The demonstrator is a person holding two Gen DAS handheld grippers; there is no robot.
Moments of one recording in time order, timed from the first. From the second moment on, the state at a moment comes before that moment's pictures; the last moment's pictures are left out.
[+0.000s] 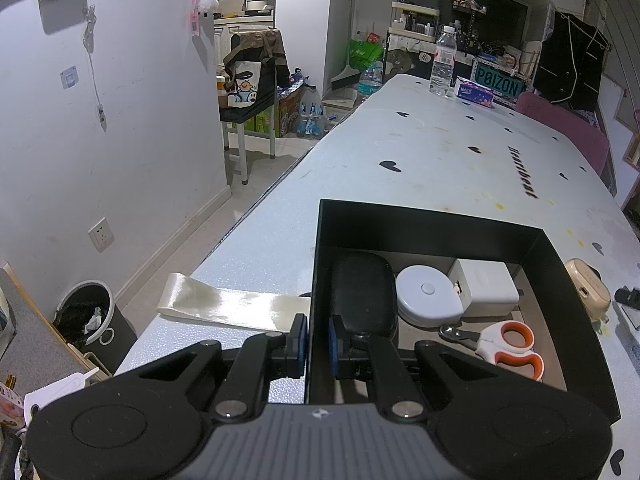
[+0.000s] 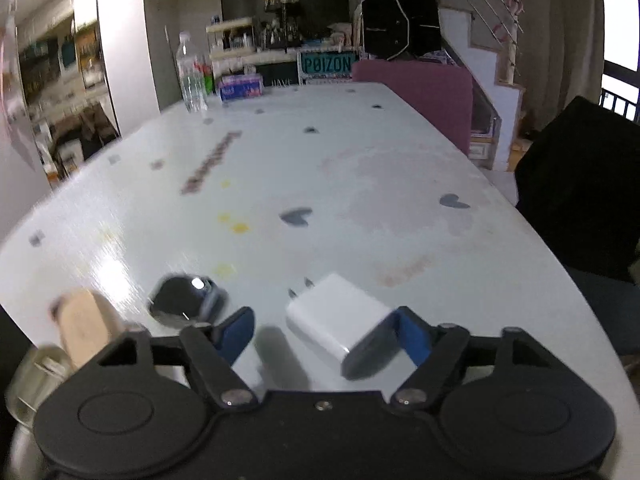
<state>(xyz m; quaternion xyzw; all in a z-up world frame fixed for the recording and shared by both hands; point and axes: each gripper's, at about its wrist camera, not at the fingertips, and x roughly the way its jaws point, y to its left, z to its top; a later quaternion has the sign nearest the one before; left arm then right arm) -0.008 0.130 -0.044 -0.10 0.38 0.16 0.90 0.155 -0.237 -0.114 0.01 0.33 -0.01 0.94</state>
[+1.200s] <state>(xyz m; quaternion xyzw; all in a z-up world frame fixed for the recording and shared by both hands) -0.009 0.130 -0.044 -0.10 0.38 0.16 0.90 0.026 -0.143 -0.033 0.01 0.28 0.24 0.93</state>
